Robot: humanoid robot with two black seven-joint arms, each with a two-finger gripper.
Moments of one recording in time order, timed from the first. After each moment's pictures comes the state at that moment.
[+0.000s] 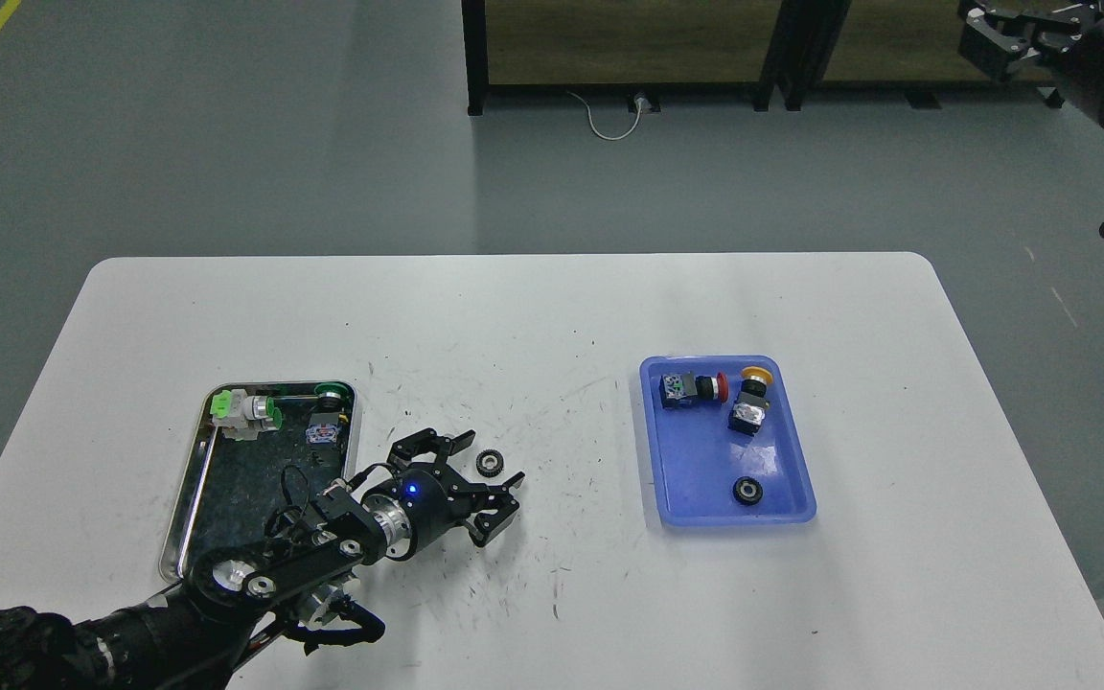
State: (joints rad) left arm -0.59 0.00 -0.17 -0.71 0.64 0.05 -0.21; right arm 1.20 -0.75 0.23 0.60 -0.20 0.25 0.18
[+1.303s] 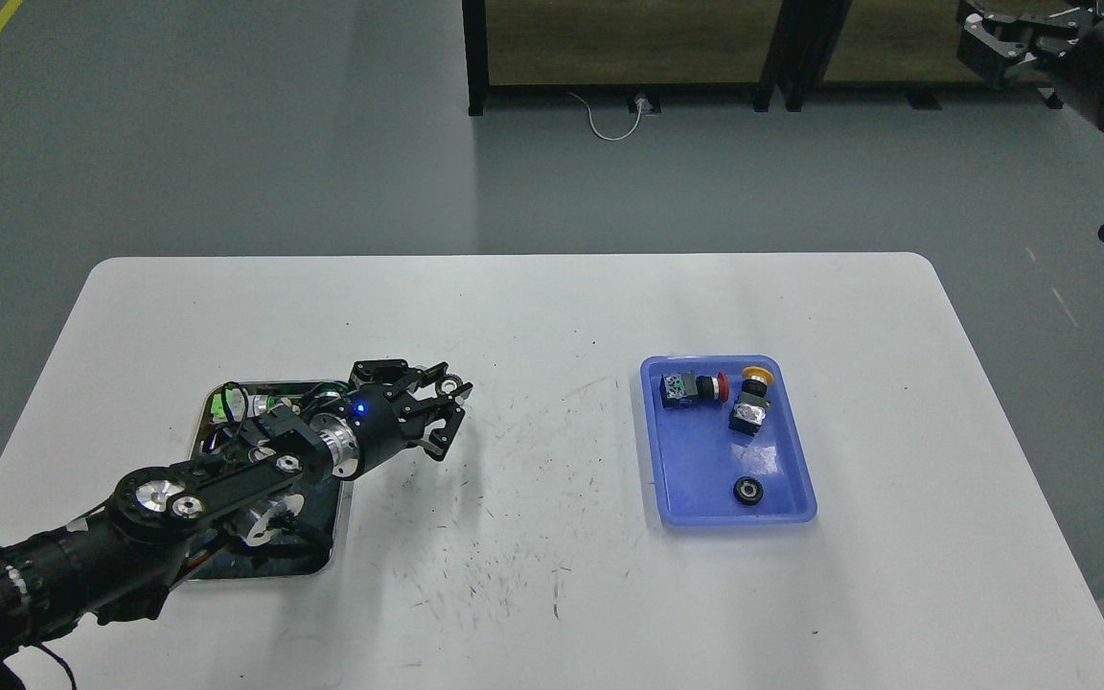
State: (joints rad) left arm -0.74 0.25 -0.19 -0.87 0.58 -0.01 -0.15; right arm 1.20 -0.74 0.23 0.60 -0.23 0.24 0.18
